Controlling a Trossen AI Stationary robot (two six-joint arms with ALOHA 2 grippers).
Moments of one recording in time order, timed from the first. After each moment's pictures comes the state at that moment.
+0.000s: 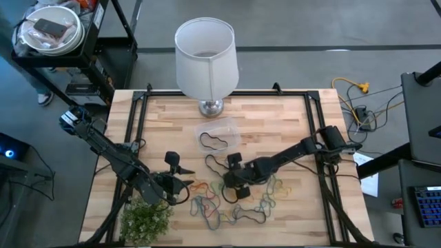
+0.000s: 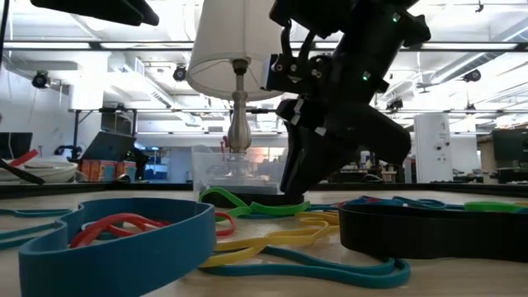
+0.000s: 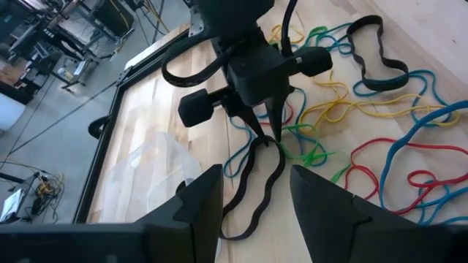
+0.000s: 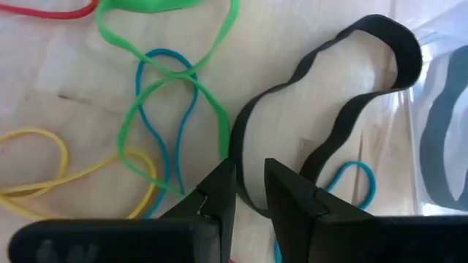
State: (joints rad) left arm -0.69 1.21 0.83 -0.29 -0.77 0.03; right arm 0.28 1.98 1.23 -0.34 0.28 -0.05
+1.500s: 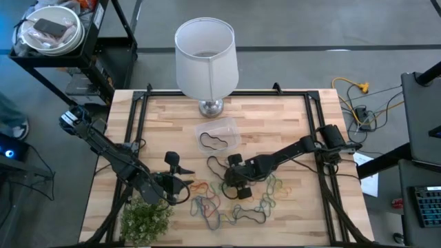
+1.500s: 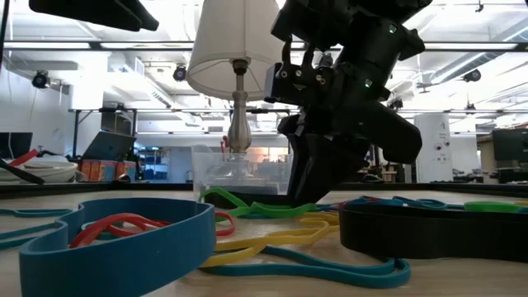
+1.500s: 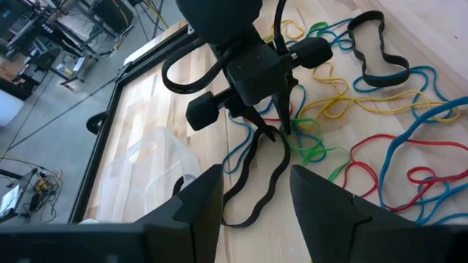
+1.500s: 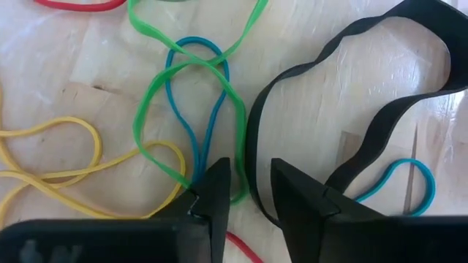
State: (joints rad) left arm -0.69 1.21 0.81 -0.29 -0.77 0.01; right arm 0.26 1.98 1.19 -0.30 0.12 -0.03
